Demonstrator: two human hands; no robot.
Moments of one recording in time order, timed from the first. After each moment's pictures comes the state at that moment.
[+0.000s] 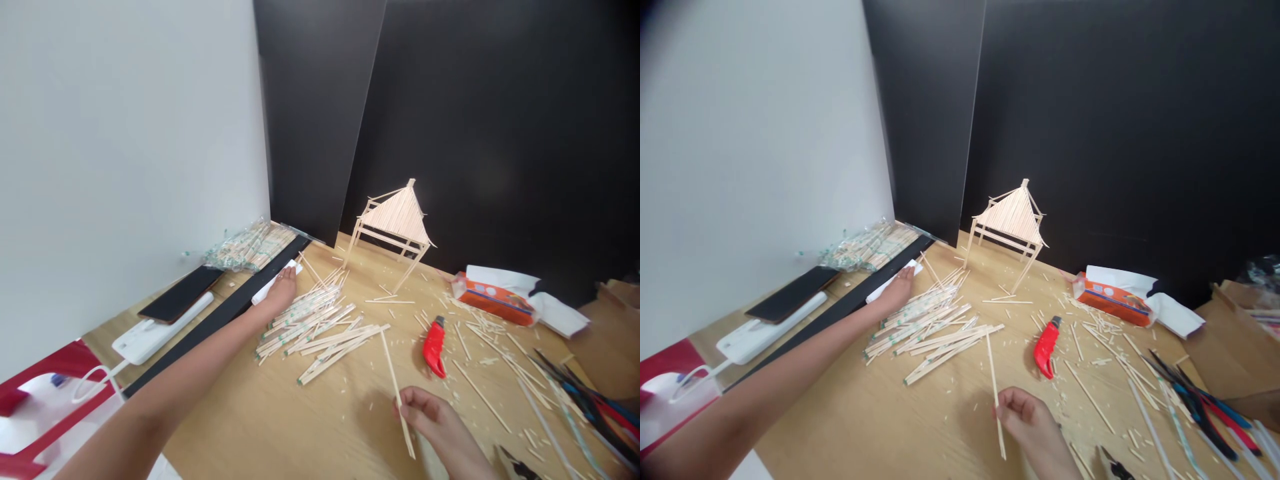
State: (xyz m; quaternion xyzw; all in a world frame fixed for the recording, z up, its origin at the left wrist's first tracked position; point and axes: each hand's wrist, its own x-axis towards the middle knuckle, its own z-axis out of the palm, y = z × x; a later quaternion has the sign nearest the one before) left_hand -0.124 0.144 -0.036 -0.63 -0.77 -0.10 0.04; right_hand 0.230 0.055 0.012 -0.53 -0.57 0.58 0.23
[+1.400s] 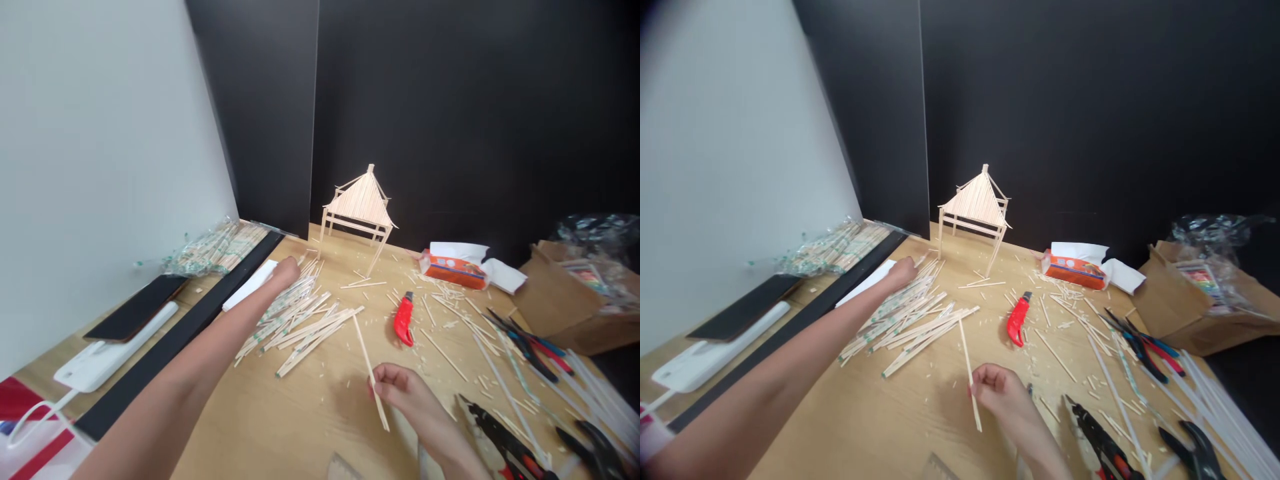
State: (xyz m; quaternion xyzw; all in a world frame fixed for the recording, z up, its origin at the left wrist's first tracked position) left_hand -0.061 0.213 0.005 -0.53 -0.84 -0.04 -0.15; right_hand 0.234 0.045 0.026 -0.49 -0.54 0.63 0.25
